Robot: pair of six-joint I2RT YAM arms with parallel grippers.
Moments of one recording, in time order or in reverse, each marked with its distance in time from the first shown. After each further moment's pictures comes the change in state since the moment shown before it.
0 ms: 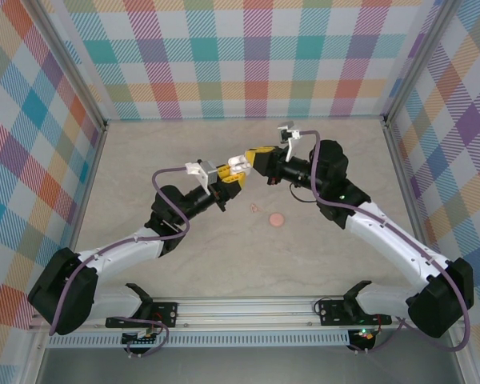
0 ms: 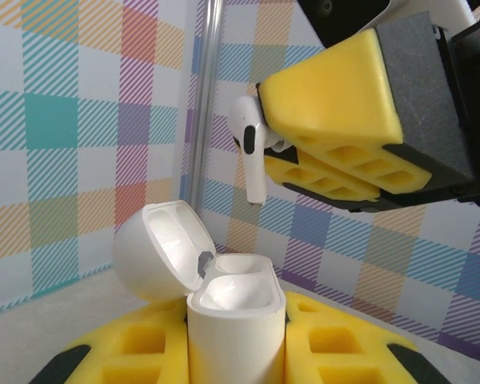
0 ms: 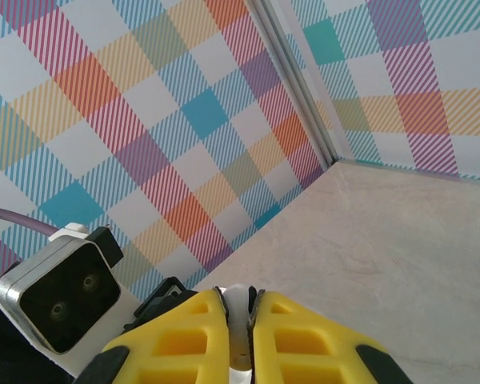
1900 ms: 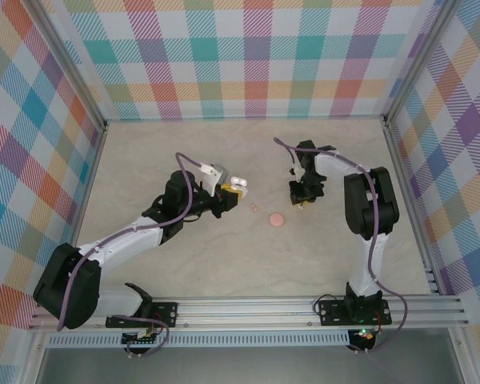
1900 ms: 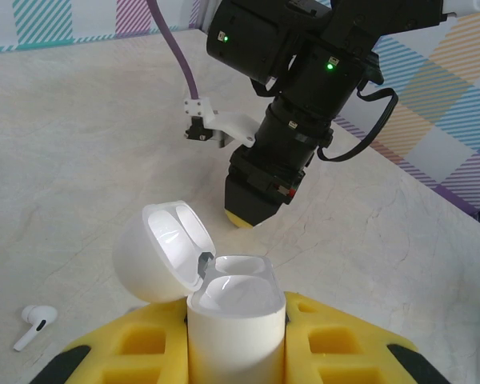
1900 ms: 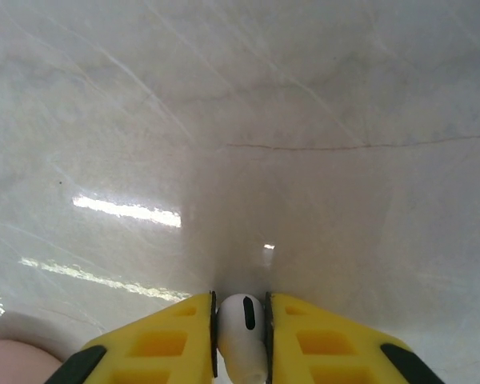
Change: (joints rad) left arm 0.100 0.051 0.107 -0.632 0.130 0.018; right arm -0.331 0.816 0.389 -1.075 0.308 -0.364
